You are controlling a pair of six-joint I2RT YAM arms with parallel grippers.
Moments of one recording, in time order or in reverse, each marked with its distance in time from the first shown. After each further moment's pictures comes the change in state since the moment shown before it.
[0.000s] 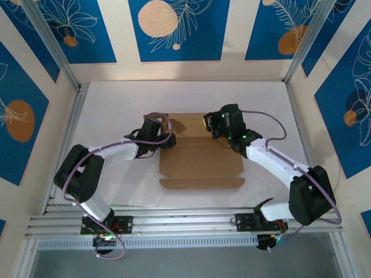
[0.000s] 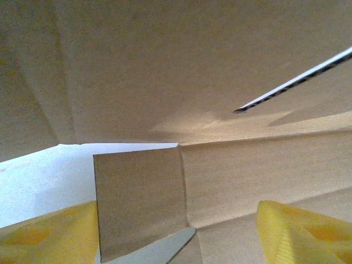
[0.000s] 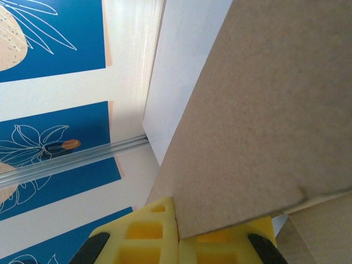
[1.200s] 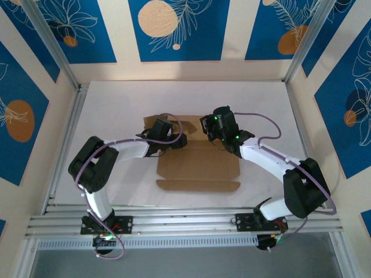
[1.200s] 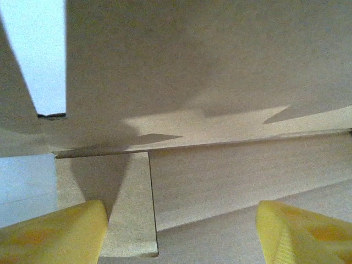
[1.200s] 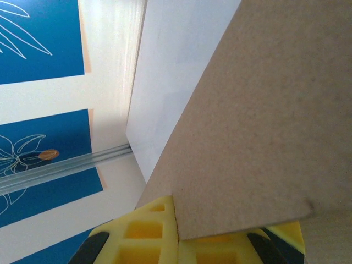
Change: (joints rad) left arm -0.072 0.148 0.079 0.086 0.071 -0.066; right arm 0.046 0.074 0.000 0.023 0.078 -0.001
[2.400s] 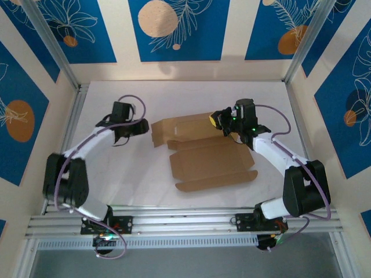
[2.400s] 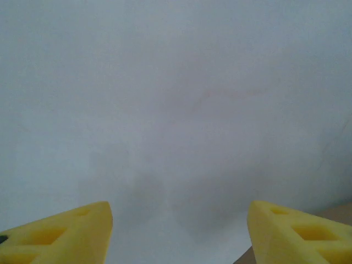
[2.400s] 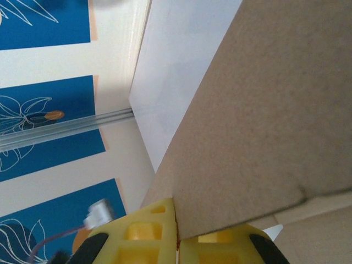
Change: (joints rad) left arm 0.379 -0.216 0.053 -0.382 -0.008 0.261; right arm -0.266 -0.005 0.006 -0.019 -0.430 -0.206
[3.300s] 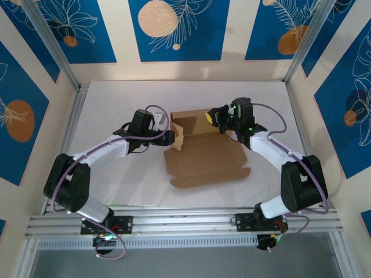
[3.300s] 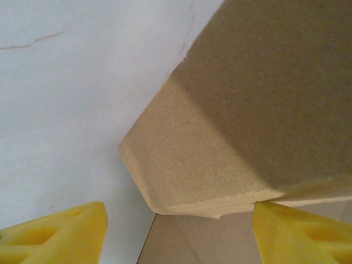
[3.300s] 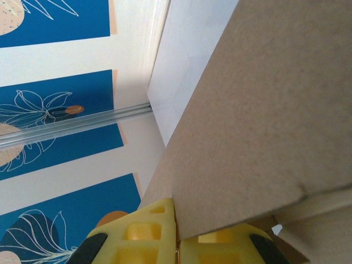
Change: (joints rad) left arm -0.239 -0.050 -0.071 0.157 0.163 0.034; right arm 0.028 0.047 0.005 0.119 -0.018 0.061
